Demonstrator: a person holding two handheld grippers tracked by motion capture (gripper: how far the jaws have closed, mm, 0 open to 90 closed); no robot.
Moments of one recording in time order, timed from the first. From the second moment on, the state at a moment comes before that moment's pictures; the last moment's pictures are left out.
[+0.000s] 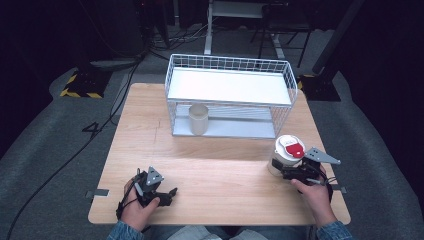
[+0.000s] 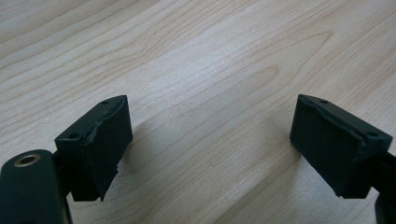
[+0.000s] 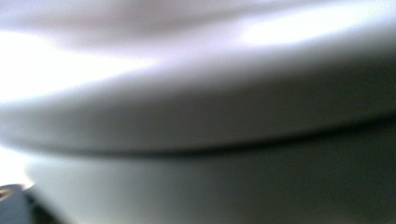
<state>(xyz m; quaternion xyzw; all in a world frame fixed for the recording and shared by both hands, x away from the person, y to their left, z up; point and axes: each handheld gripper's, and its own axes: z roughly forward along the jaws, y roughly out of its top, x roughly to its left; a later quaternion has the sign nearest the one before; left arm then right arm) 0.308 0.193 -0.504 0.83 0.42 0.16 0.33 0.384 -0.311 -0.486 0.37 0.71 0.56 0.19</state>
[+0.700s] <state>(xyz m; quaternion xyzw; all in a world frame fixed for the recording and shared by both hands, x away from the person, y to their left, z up) 0.308 0.193 -0.504 0.83 0.42 0.16 0.33 0.379 -0.309 -0.483 0.37 0.73 0.53 0.24</state>
